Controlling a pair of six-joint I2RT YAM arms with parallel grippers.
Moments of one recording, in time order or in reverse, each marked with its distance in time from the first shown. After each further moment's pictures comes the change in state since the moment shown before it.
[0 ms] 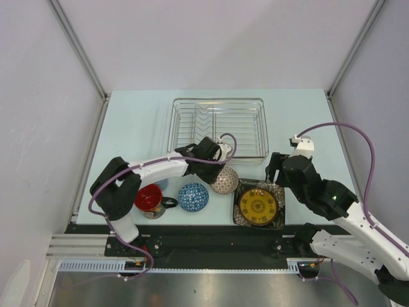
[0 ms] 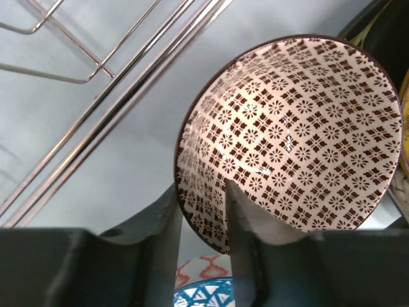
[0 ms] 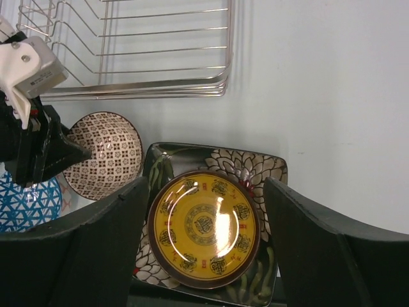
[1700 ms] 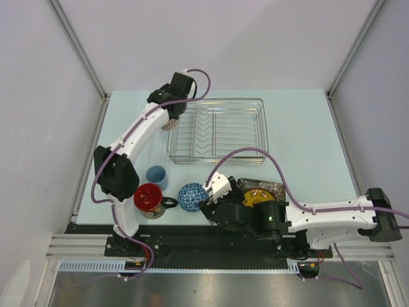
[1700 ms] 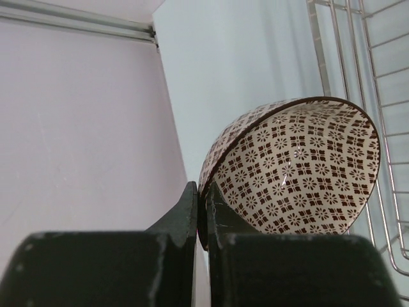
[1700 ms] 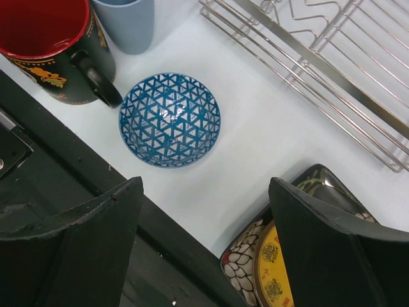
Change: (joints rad) left arm 0.343 0.171 0.765 -0.413 -0.812 0.439; right arm 0.768 0.463 0.060 0.389 0.255 -0.192
